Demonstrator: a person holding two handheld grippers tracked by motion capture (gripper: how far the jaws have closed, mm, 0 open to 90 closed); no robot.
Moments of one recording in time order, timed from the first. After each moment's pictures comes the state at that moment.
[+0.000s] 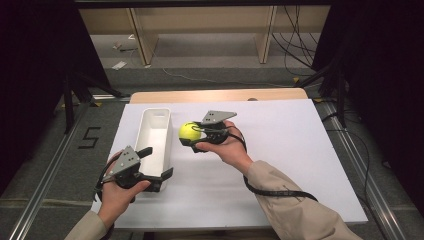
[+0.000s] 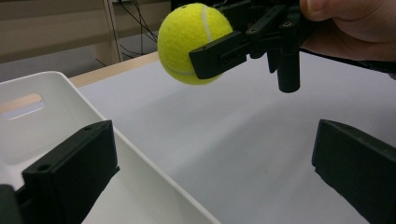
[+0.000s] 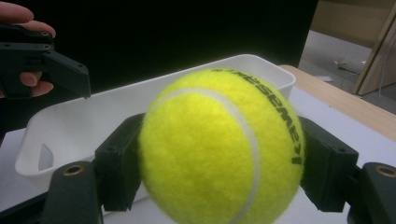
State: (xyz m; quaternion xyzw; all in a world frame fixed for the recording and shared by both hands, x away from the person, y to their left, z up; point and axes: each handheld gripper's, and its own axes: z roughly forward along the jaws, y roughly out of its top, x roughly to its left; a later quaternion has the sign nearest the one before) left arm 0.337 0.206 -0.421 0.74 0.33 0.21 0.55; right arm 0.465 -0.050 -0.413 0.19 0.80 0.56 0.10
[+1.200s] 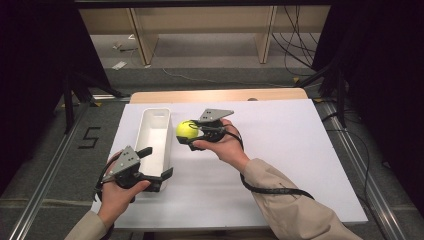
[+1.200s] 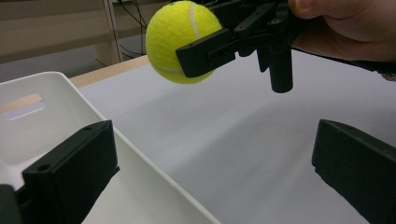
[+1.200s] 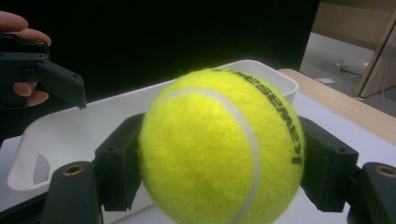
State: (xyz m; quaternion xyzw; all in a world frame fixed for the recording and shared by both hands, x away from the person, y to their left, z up) left arm 0.337 0.206 -0.421 0.74 0.33 0.21 0.55; right arm 0.470 -0.042 -0.412 0.19 0.80 0.57 0.09
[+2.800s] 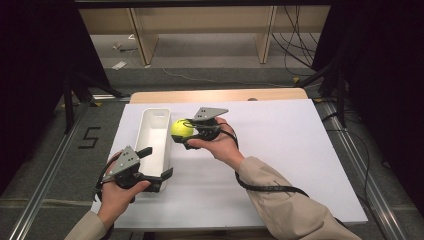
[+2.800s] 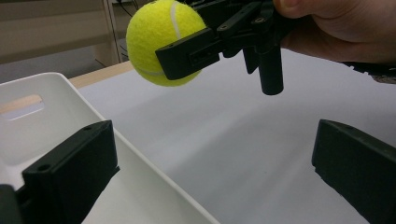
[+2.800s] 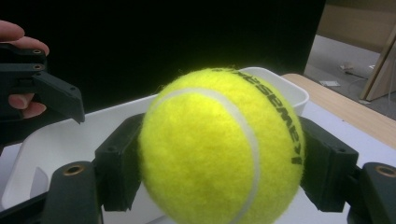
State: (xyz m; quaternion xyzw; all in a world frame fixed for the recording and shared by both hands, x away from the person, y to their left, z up) left arm 0.336 0.206 -0.420 0.74 0.33 0.21 0.55; right arm 0.473 -0.028 -0.410 0.19 0.80 0.57 0.09
